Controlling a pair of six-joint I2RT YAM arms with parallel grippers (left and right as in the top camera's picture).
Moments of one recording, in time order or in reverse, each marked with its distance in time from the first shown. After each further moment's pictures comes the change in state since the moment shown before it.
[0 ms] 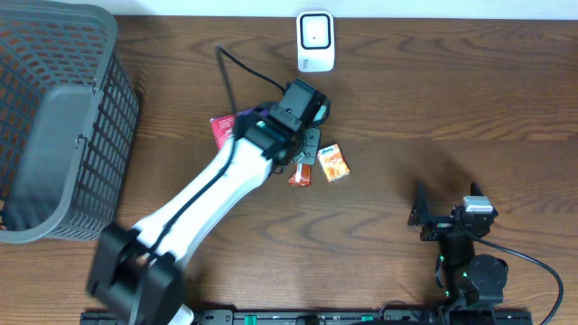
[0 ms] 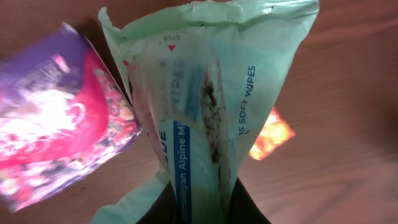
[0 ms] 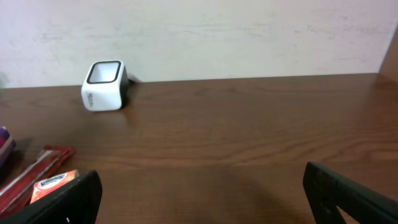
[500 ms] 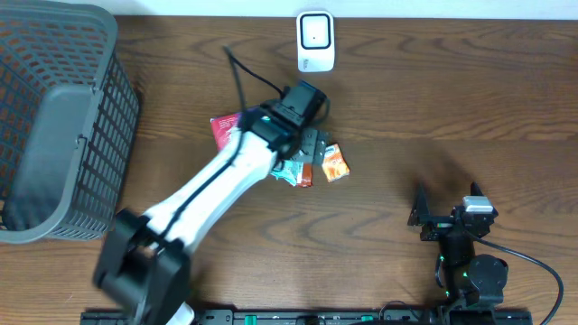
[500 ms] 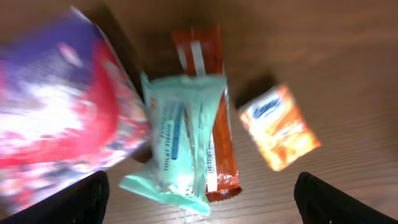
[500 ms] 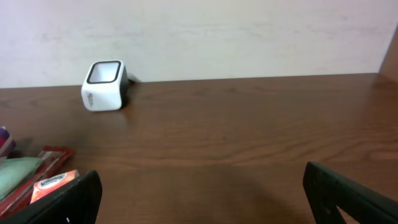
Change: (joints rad) left arm 0.027 -0.003 0.008 -0.004 -0.016 -0.024; right arm 0.000 0.000 0.000 0.000 0.000 0.000
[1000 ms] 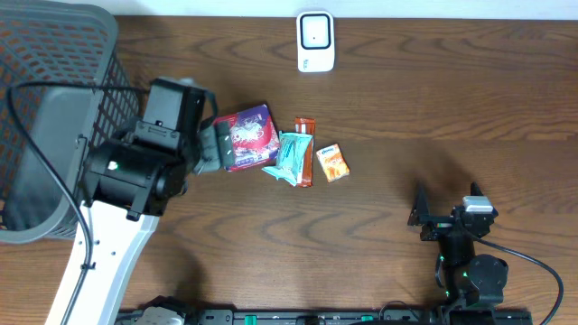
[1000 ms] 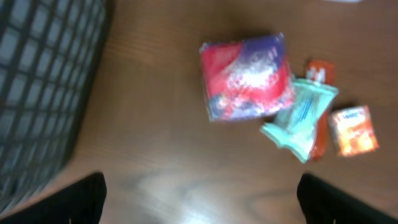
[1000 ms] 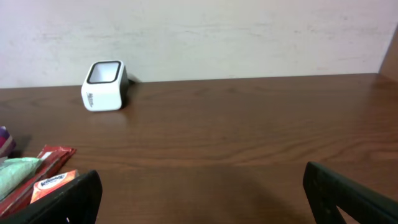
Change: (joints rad) left arm 0.290 -0.461 0.058 -0.476 -0.129 0.000; right arm 0.000 0.000 0.000 0.000 0.000 0.000
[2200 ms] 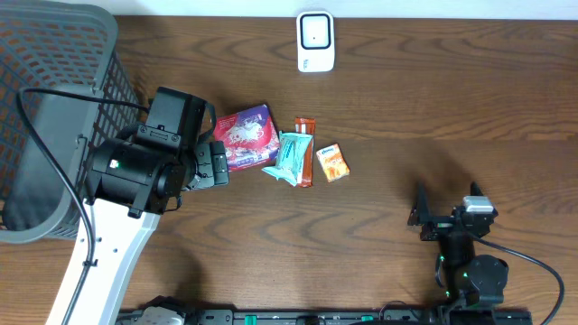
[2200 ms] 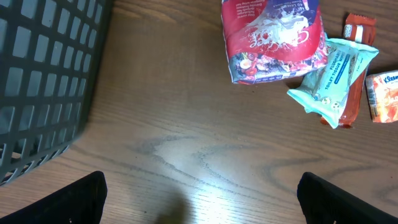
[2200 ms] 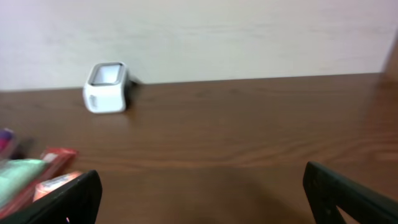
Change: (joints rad) left arm 0.004 0.003 -0.018 -0.109 -0.001 0.000; right arm 0.000 0.000 0.000 0.016 -0.031 0.043
